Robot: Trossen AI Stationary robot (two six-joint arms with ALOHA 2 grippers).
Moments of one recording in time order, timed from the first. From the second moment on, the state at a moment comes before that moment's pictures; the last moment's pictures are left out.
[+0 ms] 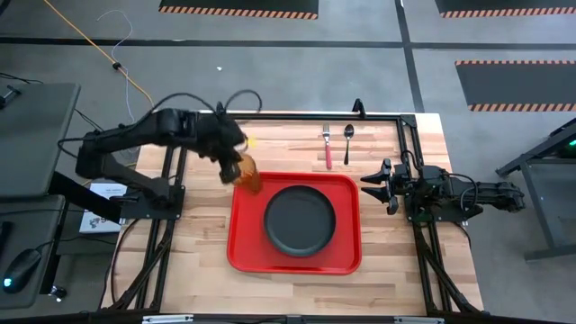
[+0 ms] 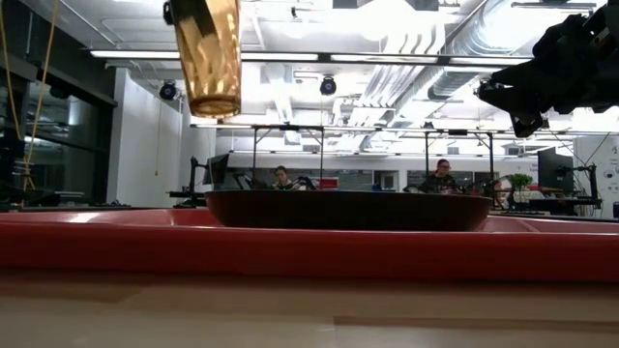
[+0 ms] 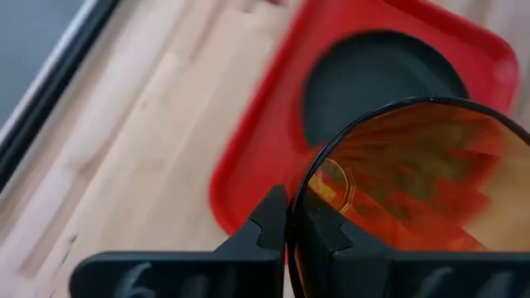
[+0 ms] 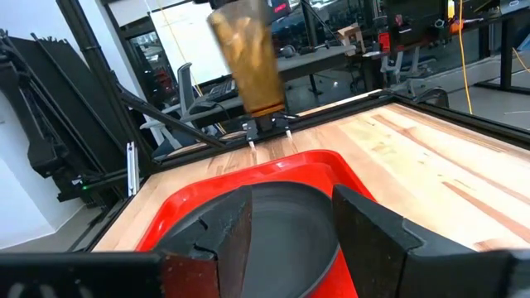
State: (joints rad) left arm 0.15 1.31 1.53 -1.24 -0.08 -0.26; right arm -0.05 0.01 0.01 0.01 -0.01 0.27
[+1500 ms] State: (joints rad) left arm 0.12 1.34 1.08 -0.91 -0.14 -0.13; right arm -0.05 0.01 0.01 0.01 -0.01 0.27
